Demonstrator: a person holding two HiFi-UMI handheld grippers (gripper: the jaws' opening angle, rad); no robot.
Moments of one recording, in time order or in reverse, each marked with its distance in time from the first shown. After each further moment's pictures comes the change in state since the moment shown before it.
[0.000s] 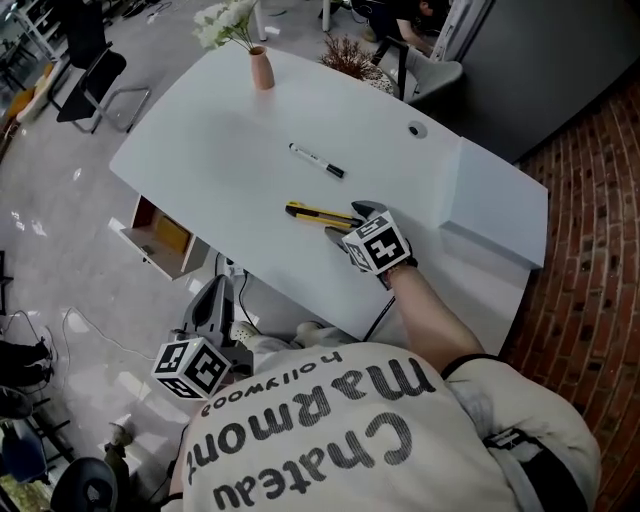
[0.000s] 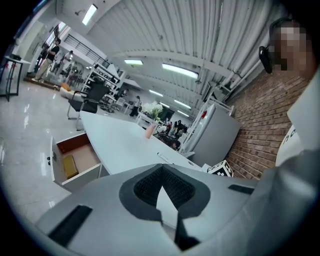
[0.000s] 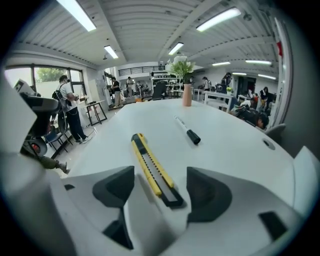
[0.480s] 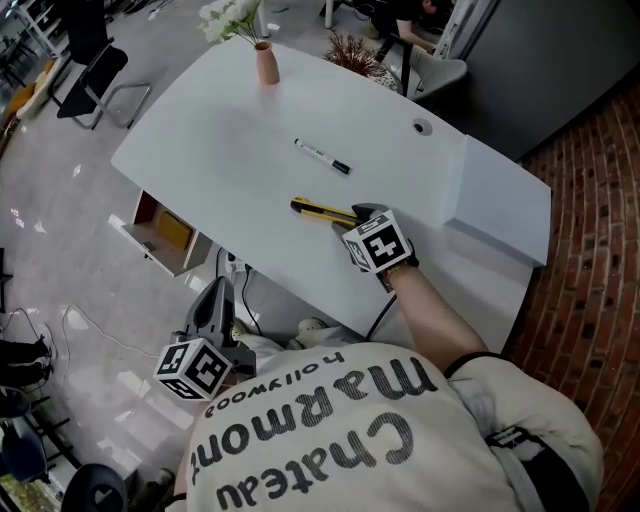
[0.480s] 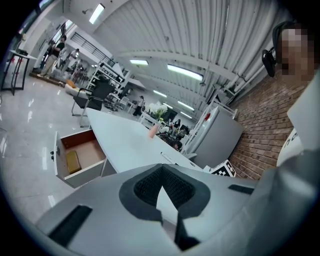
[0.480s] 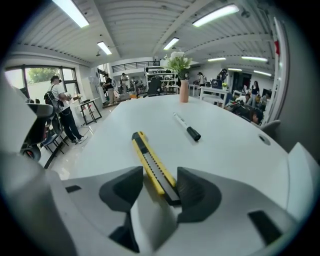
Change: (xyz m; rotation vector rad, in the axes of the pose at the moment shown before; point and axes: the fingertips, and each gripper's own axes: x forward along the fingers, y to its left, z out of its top) left arm -0.008 0.013 -0.006 -0.049 -0.006 0.021; right arm -0.003 0.006 -0.002 0.043 0.055 -0.040
